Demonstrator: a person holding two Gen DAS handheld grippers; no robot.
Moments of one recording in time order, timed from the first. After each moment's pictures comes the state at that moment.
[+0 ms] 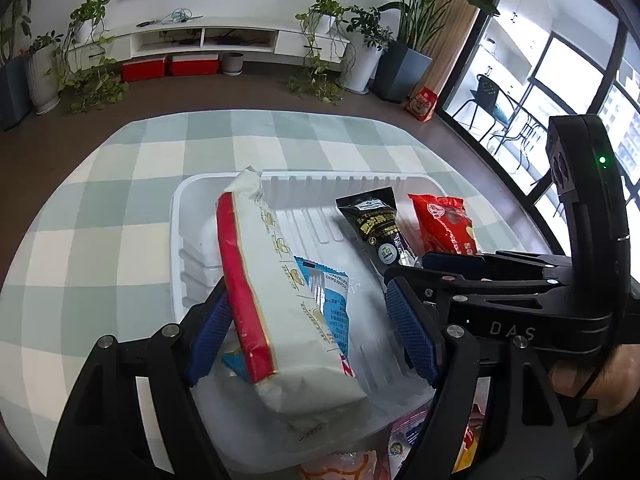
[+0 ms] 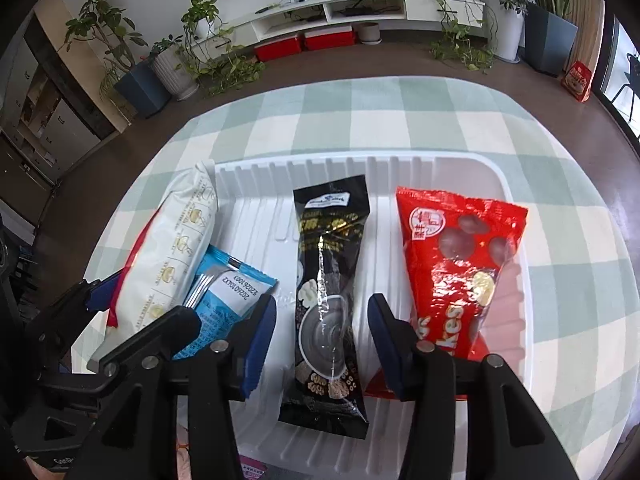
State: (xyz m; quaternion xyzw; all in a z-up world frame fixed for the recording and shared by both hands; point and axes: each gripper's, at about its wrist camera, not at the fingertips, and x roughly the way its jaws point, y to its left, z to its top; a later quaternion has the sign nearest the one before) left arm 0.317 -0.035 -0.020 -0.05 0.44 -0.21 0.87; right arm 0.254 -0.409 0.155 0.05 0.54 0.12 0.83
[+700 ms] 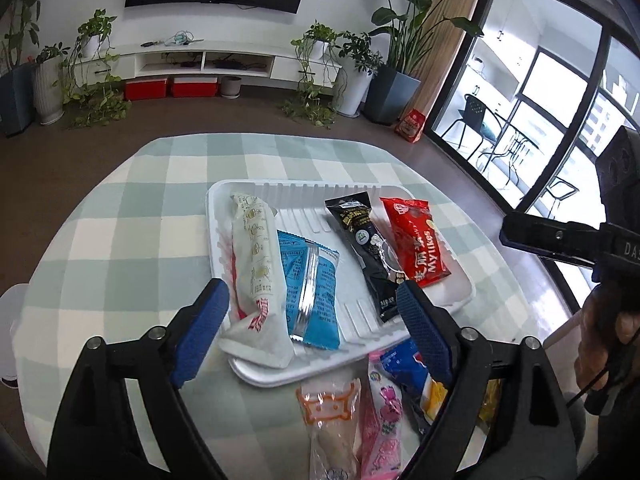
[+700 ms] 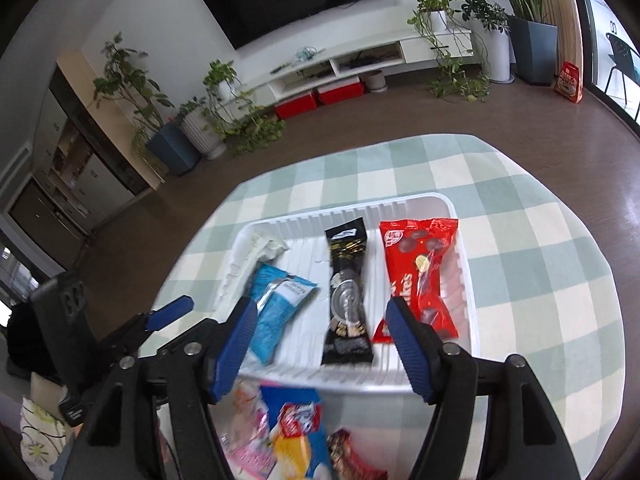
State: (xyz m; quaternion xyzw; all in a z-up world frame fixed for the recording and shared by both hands) left arm 0.239 0.001 0.017 -0.06 0.39 -0.22 0.89; right arm 0.164 -0.459 0.242 0.15 0.44 0.15 0.87
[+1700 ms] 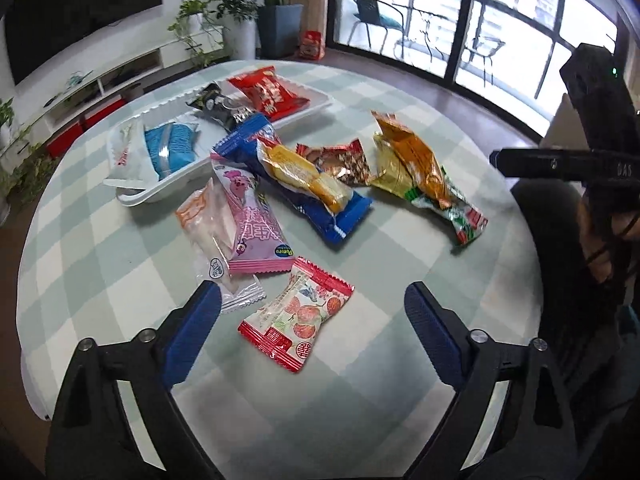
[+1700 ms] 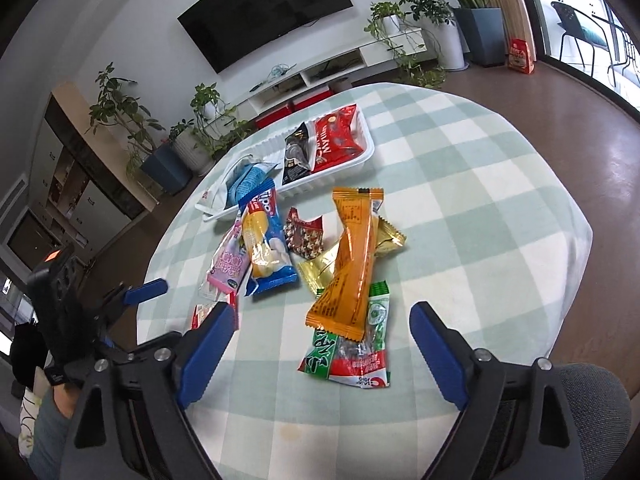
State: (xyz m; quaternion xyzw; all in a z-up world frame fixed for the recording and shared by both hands) left arm 0.057 -0.048 -0.028 0.17 0.42 -0.36 0.81; right arm -0.046 -0.506 0.188 0.18 0.42 0.11 0.88
